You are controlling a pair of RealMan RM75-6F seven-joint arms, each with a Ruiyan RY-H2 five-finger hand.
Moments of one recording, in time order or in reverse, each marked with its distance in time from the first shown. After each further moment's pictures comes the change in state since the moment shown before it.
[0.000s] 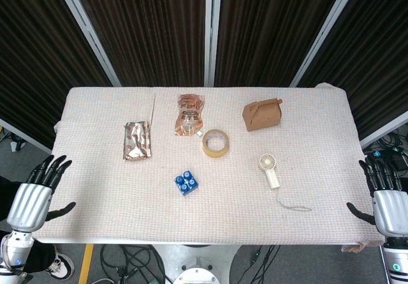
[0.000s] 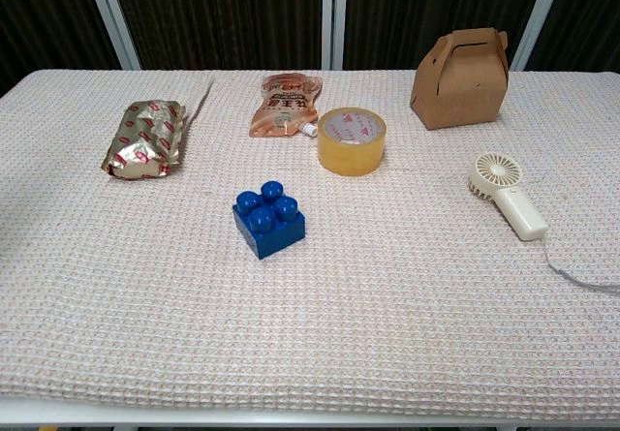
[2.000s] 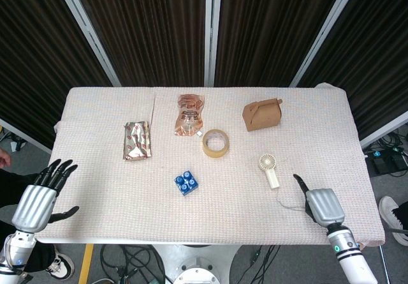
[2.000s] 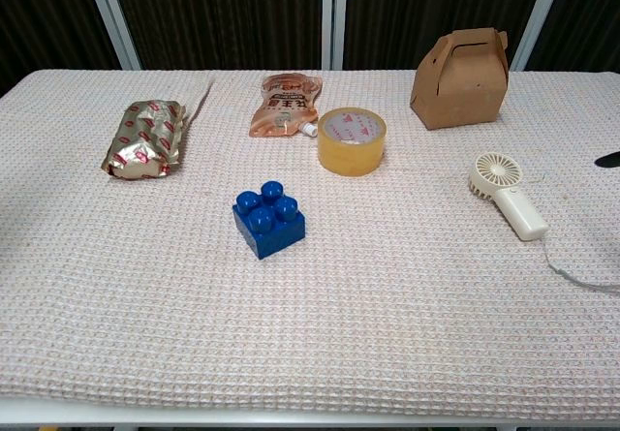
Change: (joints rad) left arm -0.014 -0.019 0.023 0.069 0.017 -0.036 -0.094; right arm 0.194 -0.142 -0.038 -0.139 0.196 -0.422 -0.406
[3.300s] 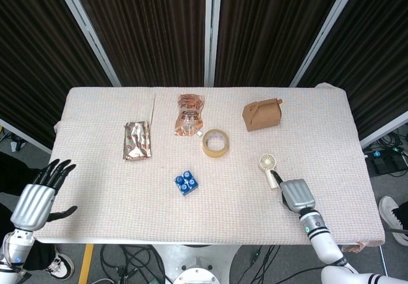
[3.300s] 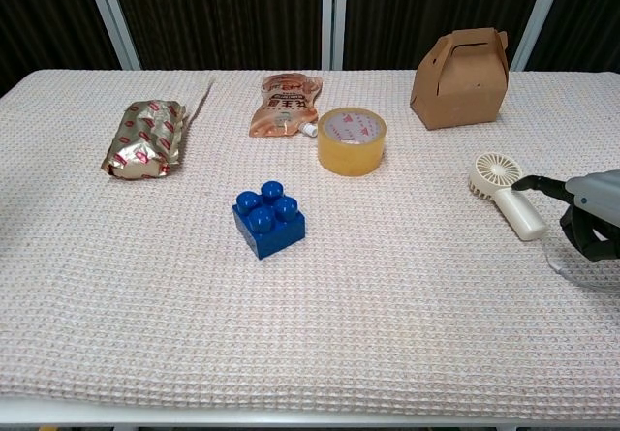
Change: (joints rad) left arm -0.008 0.002 0.004 0.019 -0.023 -0.024 -0.027; right arm 0.184 -0.155 0.015 0.067 0.283 -0.125 -0.204
